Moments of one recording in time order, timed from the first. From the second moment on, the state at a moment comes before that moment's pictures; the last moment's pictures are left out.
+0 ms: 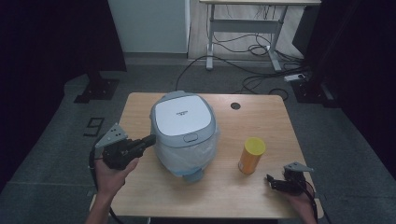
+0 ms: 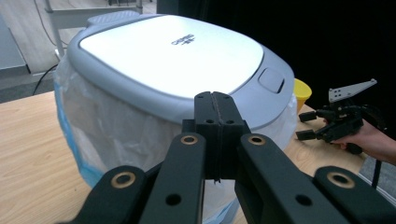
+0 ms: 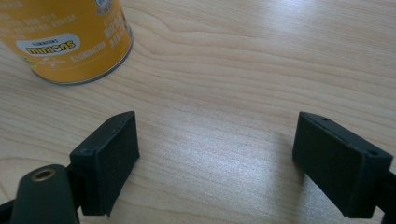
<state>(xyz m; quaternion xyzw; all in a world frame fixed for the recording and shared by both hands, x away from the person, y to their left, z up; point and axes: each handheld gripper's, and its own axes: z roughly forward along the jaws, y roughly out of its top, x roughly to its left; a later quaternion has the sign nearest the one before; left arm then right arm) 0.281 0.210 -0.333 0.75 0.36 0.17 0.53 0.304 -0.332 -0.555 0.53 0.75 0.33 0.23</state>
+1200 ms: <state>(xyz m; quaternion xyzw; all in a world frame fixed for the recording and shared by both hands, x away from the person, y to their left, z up) 0.315 0.161 -0.327 0.77 0.33 0.13 0.53 0.304 -0.332 -0.555 0.53 0.75 0.33 0.23</state>
